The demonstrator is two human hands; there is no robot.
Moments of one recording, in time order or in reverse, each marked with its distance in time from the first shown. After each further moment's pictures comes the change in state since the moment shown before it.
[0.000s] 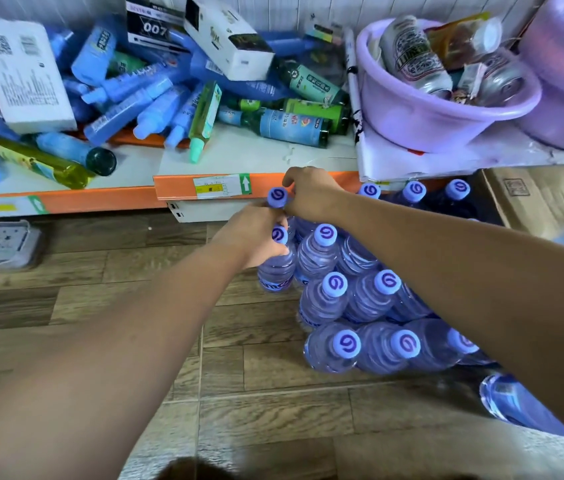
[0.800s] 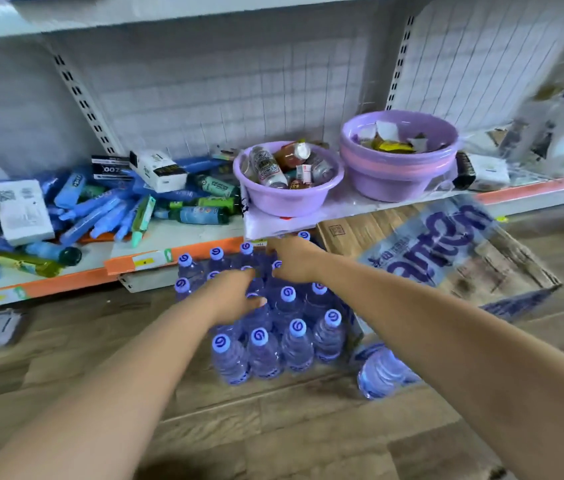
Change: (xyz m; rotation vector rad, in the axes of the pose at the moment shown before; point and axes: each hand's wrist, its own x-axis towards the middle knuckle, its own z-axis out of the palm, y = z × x) left_hand -0.106 0.207 -0.021 0.124 -0.125 0.023; right_hand -0.210 0.118 -0.099 -0.073 -0.002 -0.104
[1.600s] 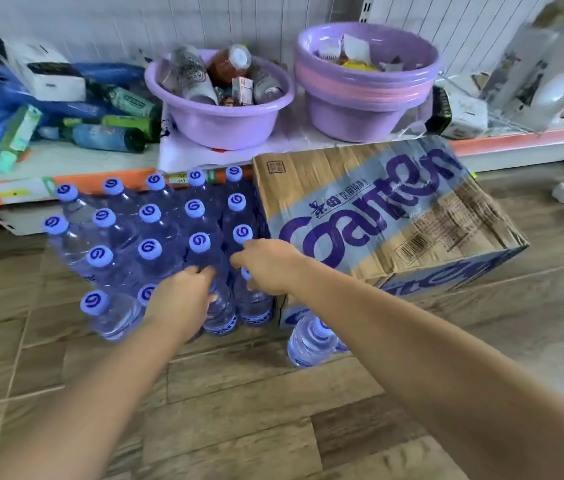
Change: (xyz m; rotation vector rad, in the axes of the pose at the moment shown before) left_hand 0.061 0.050 0.154 0.148 0.180 -0.125; right_hand -0.036 0.102 0.091 -0.242 -0.157 -0.128
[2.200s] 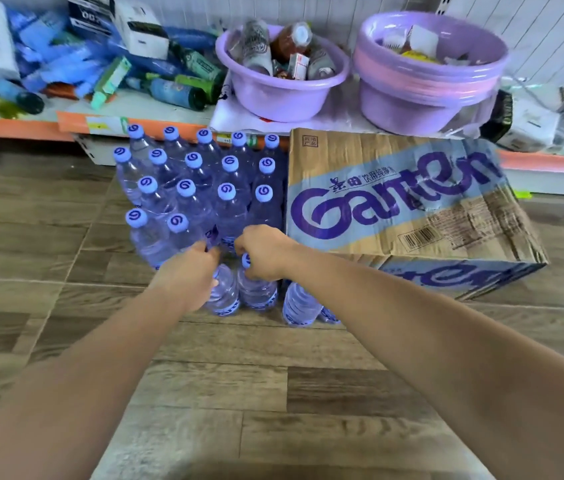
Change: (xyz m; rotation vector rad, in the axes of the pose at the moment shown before) left_hand -0.078 0.038 -0.001 0.072 -0.144 -0.175; right_hand -0.046 -0.022 0.021 0.092 -0.013 -0.210
